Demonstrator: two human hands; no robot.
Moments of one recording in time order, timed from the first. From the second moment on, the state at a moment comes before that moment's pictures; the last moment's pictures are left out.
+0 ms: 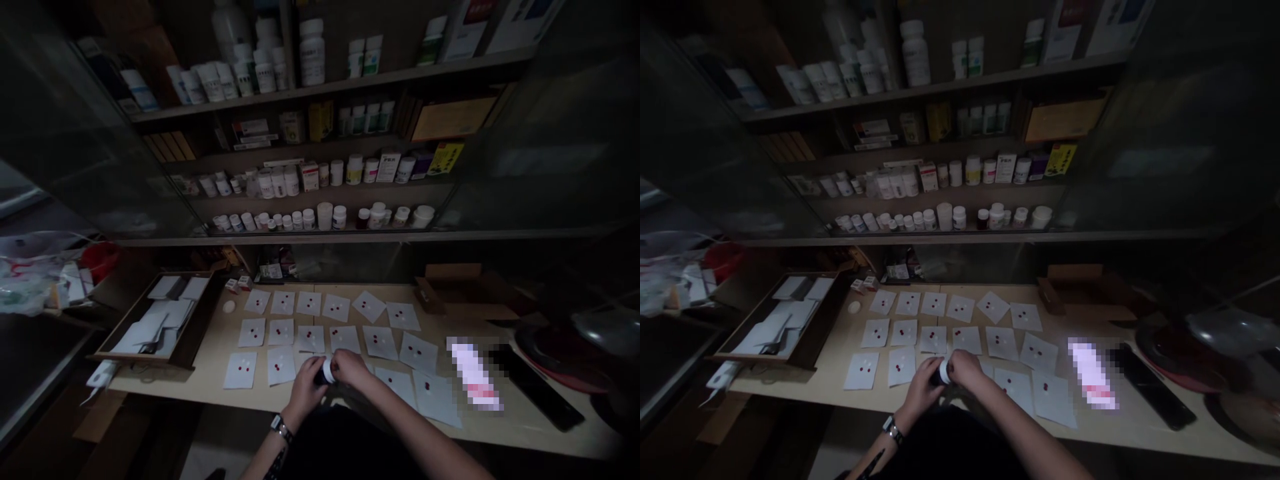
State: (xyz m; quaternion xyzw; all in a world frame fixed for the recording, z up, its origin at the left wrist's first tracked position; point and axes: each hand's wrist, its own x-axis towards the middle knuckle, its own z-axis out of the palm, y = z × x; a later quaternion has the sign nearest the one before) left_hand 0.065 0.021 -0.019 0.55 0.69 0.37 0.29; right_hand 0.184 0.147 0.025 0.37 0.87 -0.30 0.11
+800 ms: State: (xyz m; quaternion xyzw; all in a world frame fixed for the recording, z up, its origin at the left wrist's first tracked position) left_hand 0.048 0.042 -0.026 0.52 0.74 0.36 0.23; right_hand 0.192 0.197 -0.039 0.42 0.84 -0.31 -0.14
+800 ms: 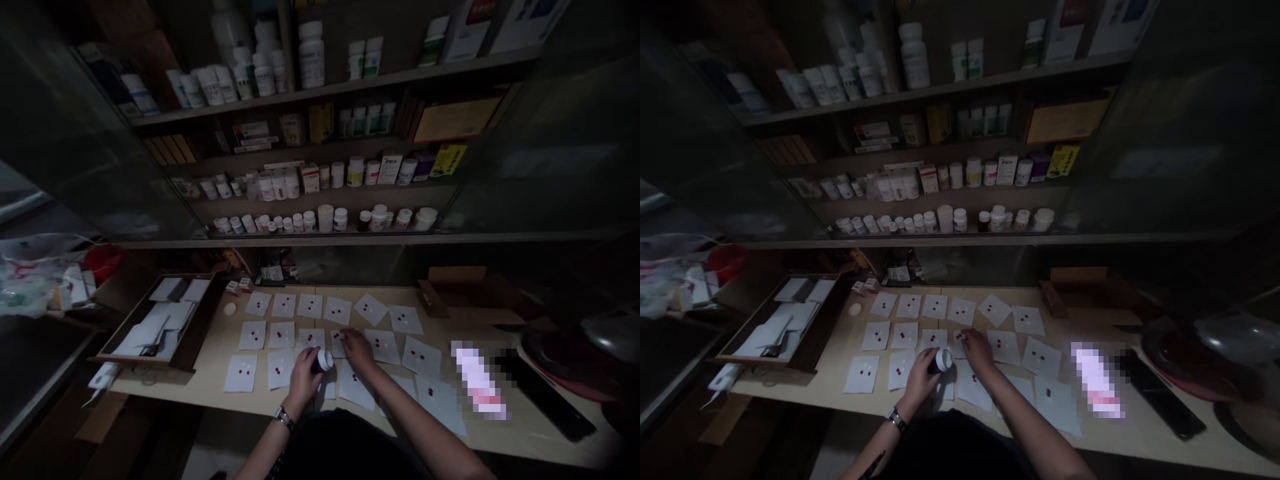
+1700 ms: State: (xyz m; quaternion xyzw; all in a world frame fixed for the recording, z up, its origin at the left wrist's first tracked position) left_hand 0.067 0.061 -0.011 0.59 0.71 0.25 0.28; right_hand 0.191 0.182 -0.032 0.36 0.81 -0.45 0.08
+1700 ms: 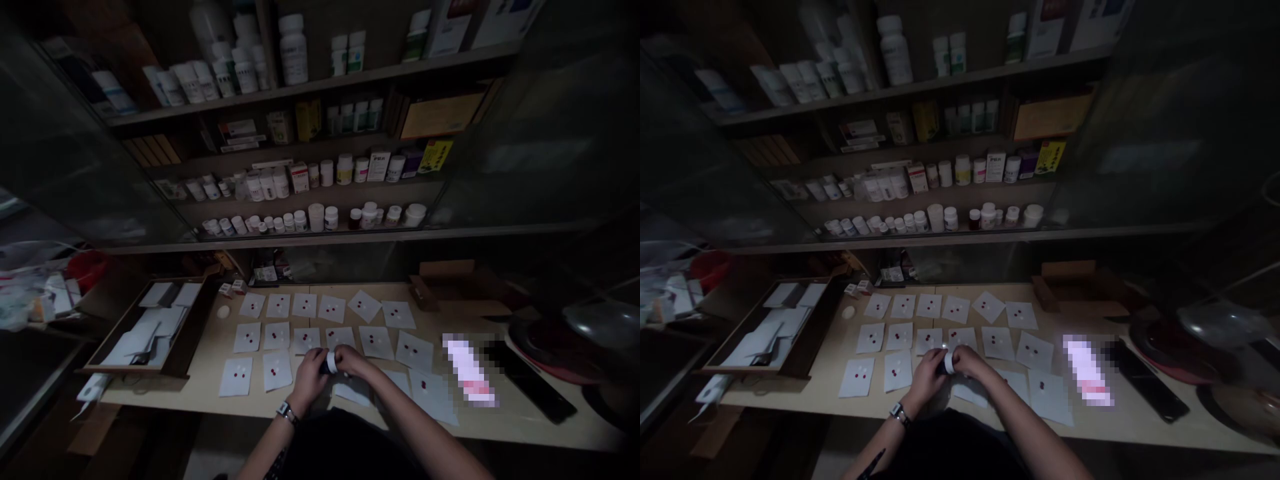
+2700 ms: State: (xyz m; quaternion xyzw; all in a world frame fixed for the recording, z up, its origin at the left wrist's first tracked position) left_hand 0.071 0.096 -0.007 0.53 0.70 0.36 0.30; right_hand 0.232 0.291 -0.034 0.51 0.79 -0.28 -0.20
